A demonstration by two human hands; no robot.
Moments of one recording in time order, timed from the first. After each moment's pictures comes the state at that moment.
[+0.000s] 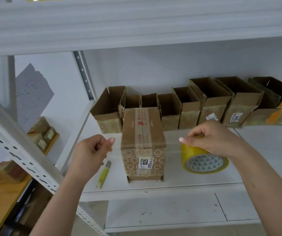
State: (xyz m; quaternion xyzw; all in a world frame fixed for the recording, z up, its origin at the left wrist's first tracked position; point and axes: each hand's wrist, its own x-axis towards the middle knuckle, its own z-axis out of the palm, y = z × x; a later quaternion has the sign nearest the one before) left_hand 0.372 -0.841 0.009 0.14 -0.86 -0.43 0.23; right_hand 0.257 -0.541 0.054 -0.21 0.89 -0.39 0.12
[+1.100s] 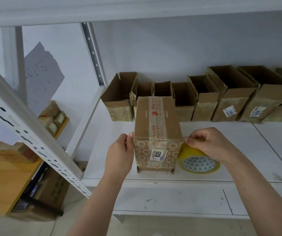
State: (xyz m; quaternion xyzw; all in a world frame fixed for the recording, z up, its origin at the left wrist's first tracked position) left_hand 0.348 -0.805 -0.045 0.23 -0.85 -0.44 0.20; right_hand 0.240 -0.573 -0.013 -0.17 0.85 -0.48 0.16
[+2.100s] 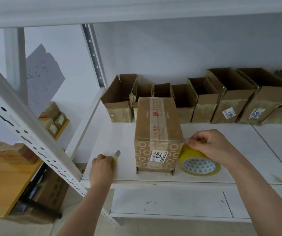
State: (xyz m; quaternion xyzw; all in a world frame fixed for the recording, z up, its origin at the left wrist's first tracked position) left_hand 0.361 -0.868 -0.139 0.30 -0.95 -0.12 0.04; right_hand 0.242 -0.568 -0.013 -0.16 0.86 -0.47 0.15
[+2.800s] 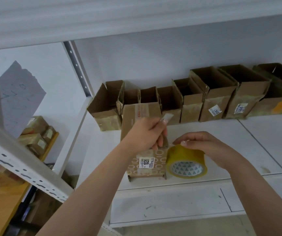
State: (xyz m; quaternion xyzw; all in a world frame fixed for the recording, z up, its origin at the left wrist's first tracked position) left_hand 0.288 -0.751 0.040 -0.04 -0.87 -0.49 0.00; right_hand 0.235 -0.545 -0.014 -0.19 0.77 -0.56 0.25
